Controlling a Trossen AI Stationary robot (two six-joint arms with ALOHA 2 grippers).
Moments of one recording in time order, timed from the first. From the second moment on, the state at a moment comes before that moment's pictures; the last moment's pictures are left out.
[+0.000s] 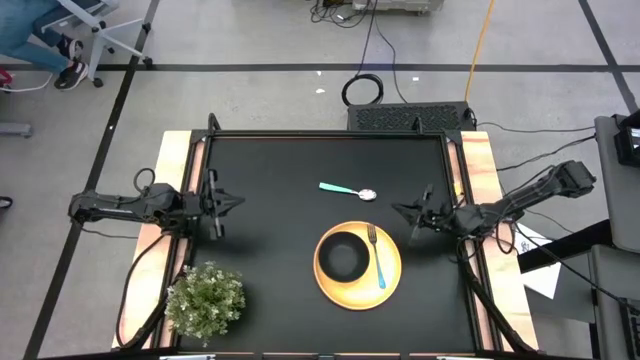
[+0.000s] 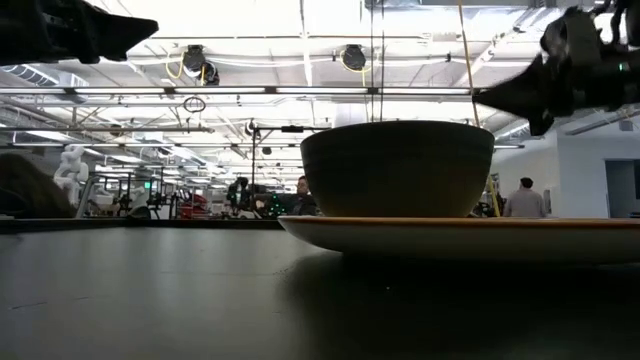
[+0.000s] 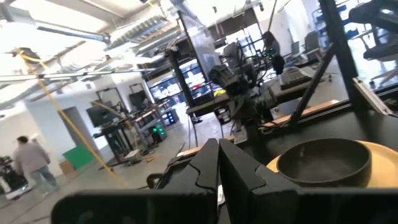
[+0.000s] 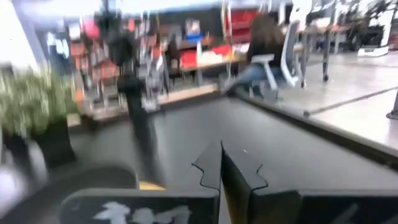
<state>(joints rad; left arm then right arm) -0.08 0.15 0.13 0.21 -0.14 0.44 0.34 0.67 0.02 0.68 0.71 0.14</state>
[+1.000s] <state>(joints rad) -0.08 0.15 0.13 0.23 -0.17 0.39 0.34 0.68 0.02 0.73 0.70 0.07</state>
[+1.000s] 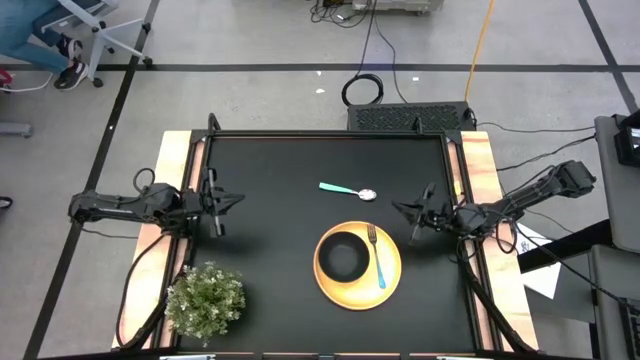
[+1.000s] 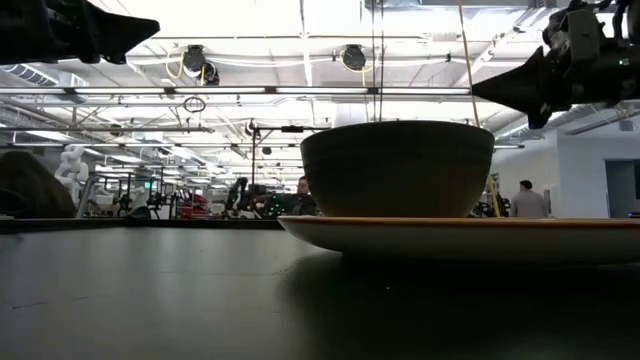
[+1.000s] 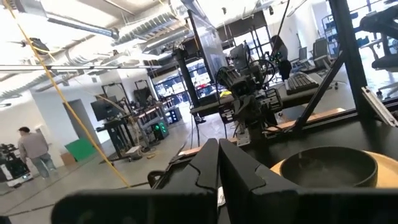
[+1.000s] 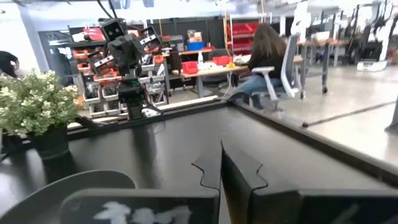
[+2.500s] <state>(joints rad) -0.08 0.15 0.13 0.06 -0.25 0.32 -0.10 0.45 0.02 0.88 0.00 0.01</state>
